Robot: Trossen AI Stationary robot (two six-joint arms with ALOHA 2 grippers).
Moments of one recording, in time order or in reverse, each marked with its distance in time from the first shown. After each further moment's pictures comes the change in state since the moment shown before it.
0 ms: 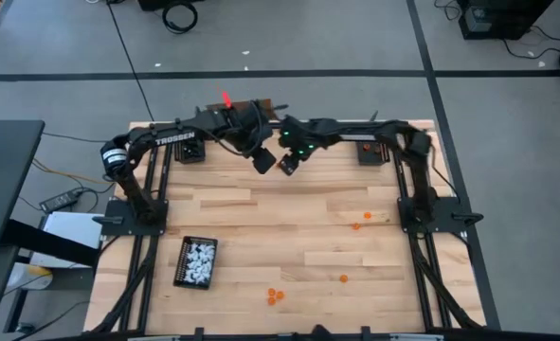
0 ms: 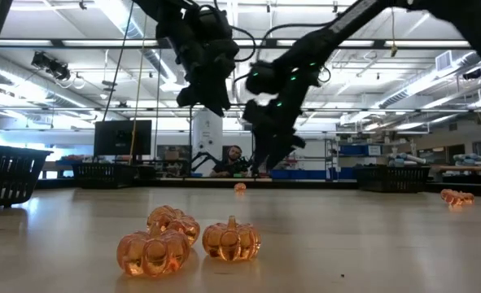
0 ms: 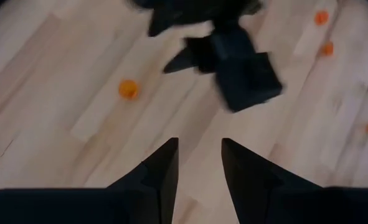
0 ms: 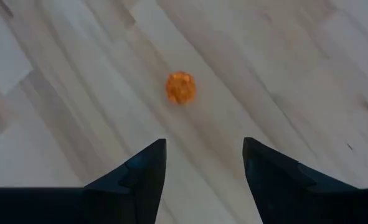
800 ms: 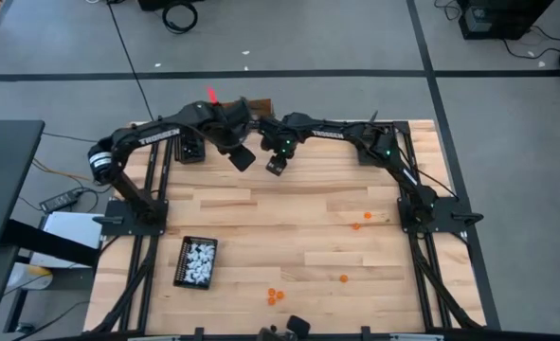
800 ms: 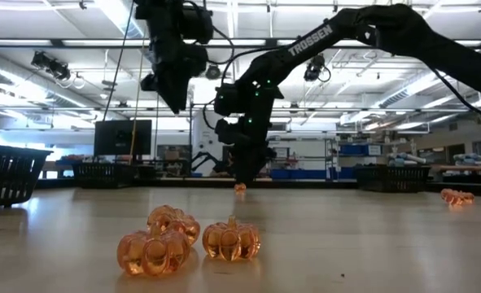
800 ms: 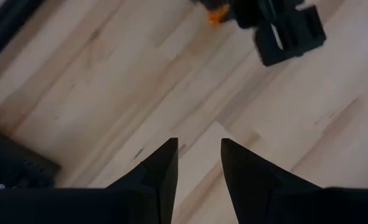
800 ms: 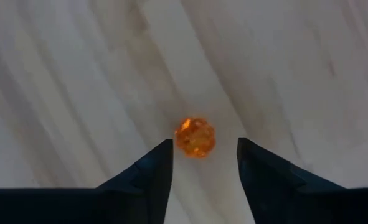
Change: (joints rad) left arm 0.034 -0.096 0.000 -0.333 -0.192 -0.010; right arm 0.009 0.380 0.545 -0.363 -0.037 -0.194
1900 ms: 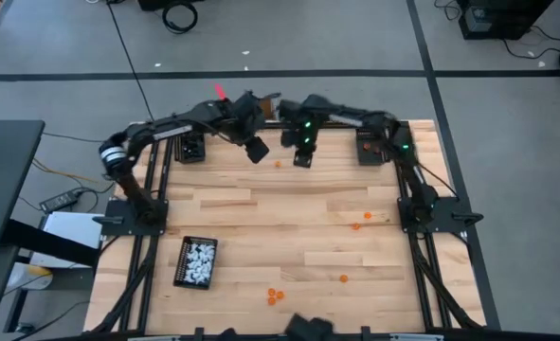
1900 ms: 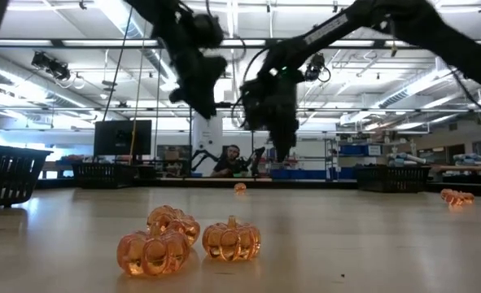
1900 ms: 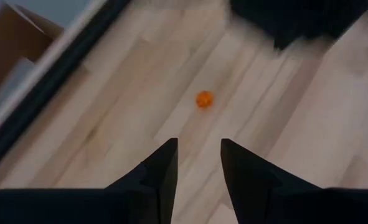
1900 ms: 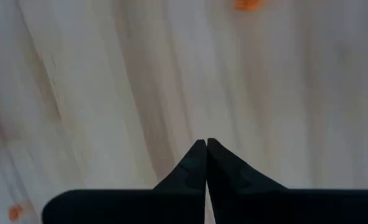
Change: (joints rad) left arm 0.043 0.074 0.000 0.304 0.031 0.158; right arm -0.097 -0.128 -0.060 -0.341 -0.254 -0.402
